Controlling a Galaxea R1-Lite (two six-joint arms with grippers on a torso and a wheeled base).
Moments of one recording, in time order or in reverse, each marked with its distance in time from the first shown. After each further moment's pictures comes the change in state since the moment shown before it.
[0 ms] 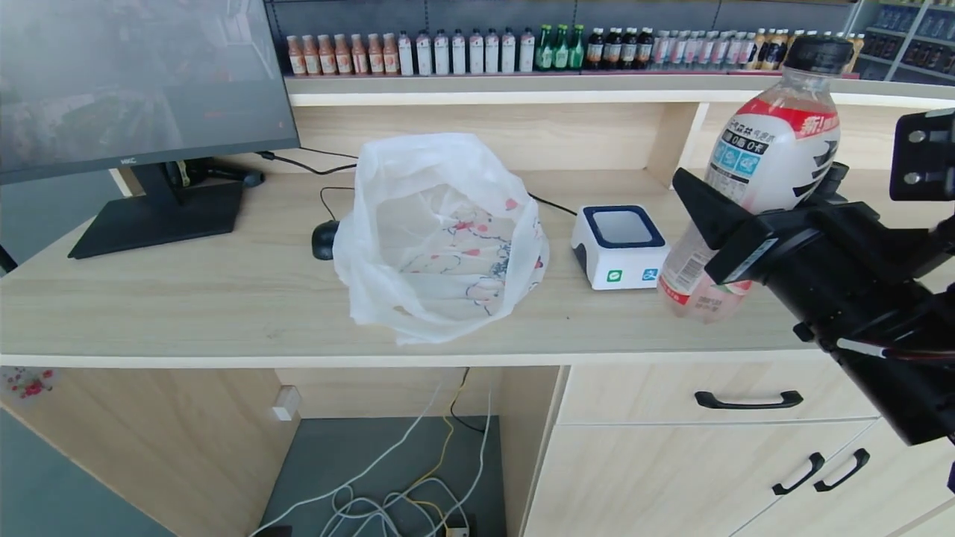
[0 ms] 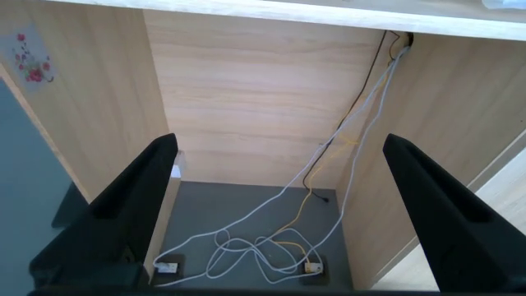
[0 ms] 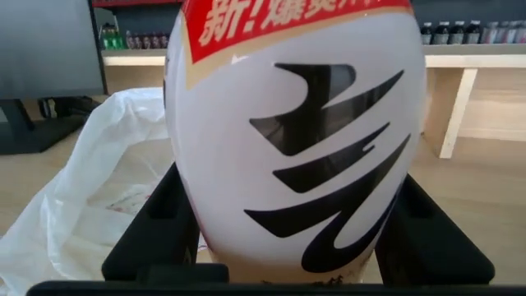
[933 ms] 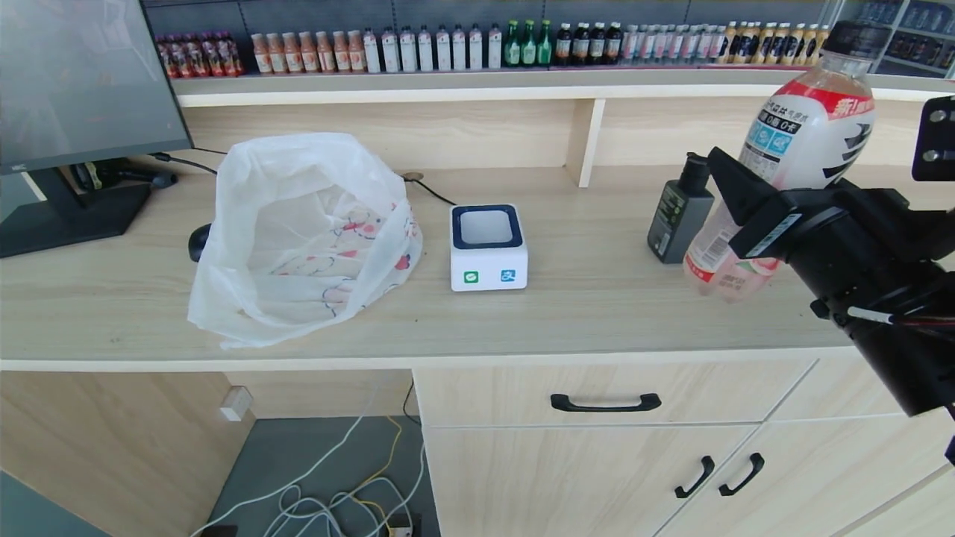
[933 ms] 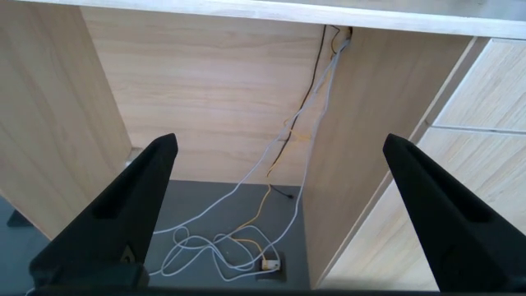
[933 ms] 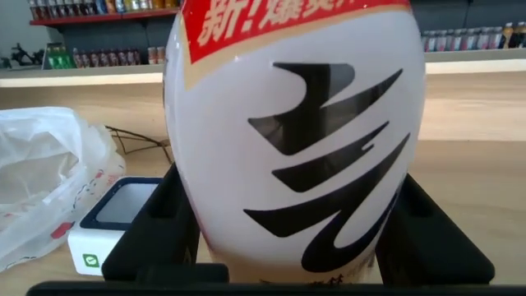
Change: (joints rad) left arm -0.001 0.000 0.000 0.000 0.000 -0.001; right arm -0.065 0.004 -0.018 -0.035 -0.017 0.003
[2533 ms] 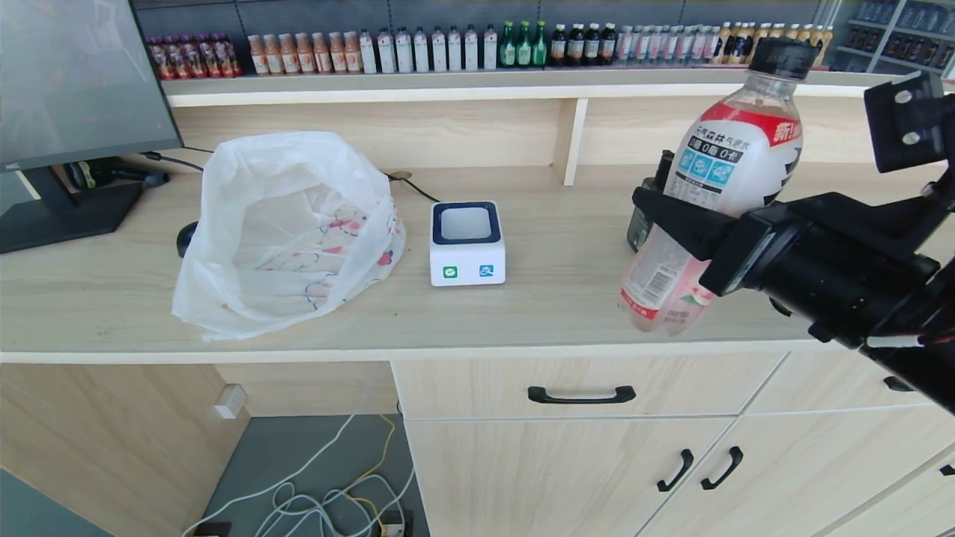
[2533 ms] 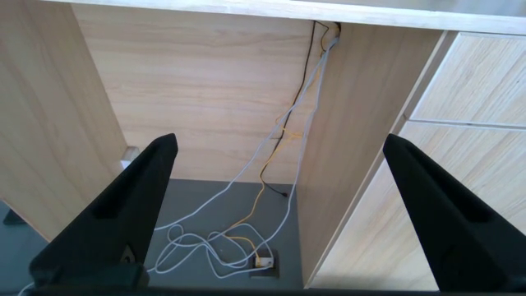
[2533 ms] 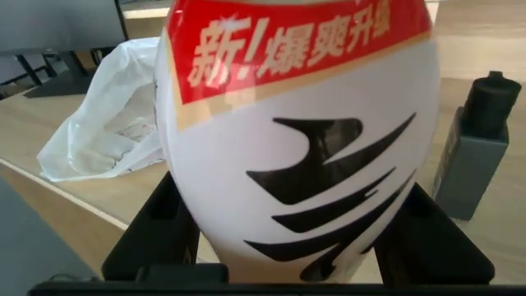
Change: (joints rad) left arm 0.002 0.000 0.000 -0.001 0.000 0.003; right arm 0.096 -0.097 -0.127 0.483 0.208 0.159
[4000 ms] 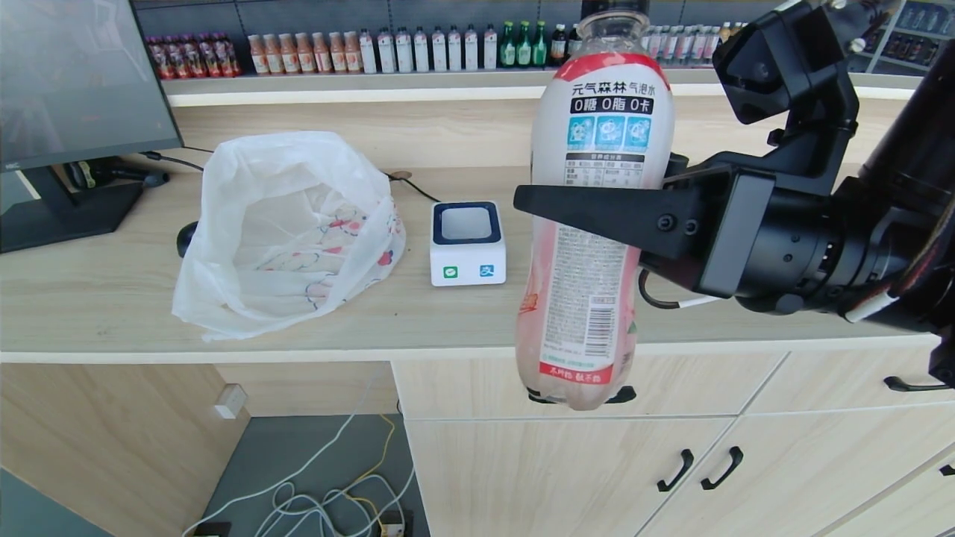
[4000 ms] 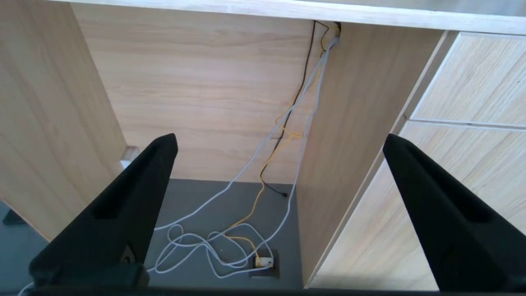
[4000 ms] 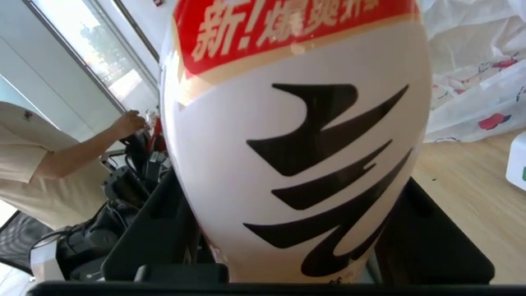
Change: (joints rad) left arm 0.000 0.000 0.000 0.000 0.000 0.000; right arm 0.055 0.137 -0.278 0.144 0.789 0.414
